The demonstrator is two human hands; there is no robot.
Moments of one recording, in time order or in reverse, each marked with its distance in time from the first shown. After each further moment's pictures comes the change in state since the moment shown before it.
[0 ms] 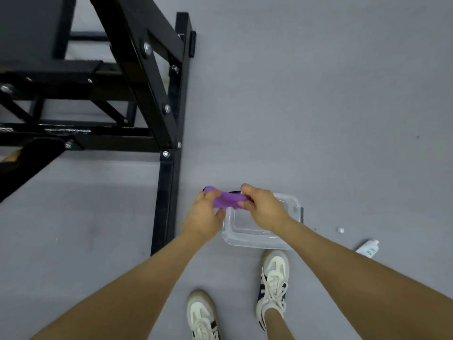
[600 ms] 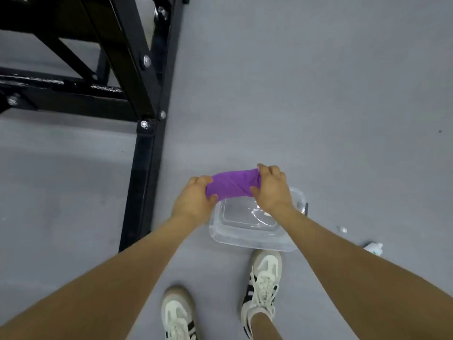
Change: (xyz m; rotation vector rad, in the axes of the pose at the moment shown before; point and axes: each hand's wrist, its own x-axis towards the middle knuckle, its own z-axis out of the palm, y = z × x) left_hand 0.079 -0.048 0.057 -0.006 -0.029 -0.100; right_hand 0.073 0.089 0.037 -0.273 0.075 0.312
